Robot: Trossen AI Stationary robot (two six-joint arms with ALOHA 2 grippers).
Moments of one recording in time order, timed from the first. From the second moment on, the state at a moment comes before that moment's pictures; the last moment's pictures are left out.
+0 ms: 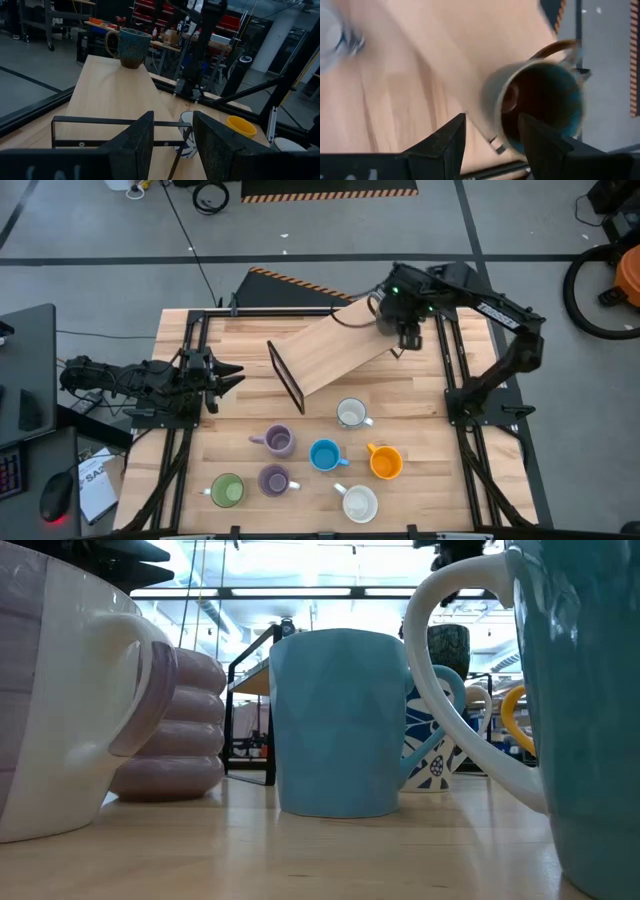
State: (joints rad) left arm -0.22 0.32 0.41 -0.13 -0.48 -0.30; right arm -0.40 1.49 1.83 -1.57 0.17 -0.39
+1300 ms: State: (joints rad) left arm -0.22 0.32 0.41 -0.13 -0.48 -0.29; right arm -0.53 1.50 1.61 -1.46 0.23 -0.95
